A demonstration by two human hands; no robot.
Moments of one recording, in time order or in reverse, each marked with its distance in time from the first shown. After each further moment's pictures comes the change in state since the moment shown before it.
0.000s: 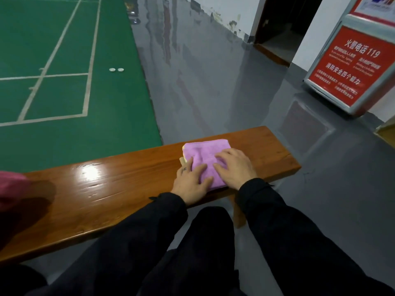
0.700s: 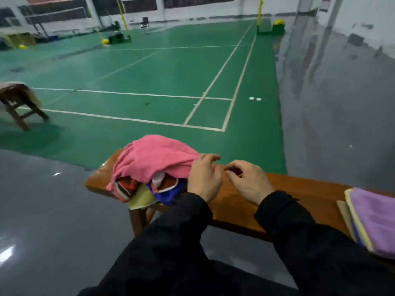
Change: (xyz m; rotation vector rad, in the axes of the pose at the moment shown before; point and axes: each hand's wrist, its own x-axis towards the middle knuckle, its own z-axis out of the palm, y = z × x) left_hand -0.191 -0.186 -0.230 -0.012 0.896 -0.265; right_hand -0.008 -0.377 0.050 0.533 -0.243 -0.509
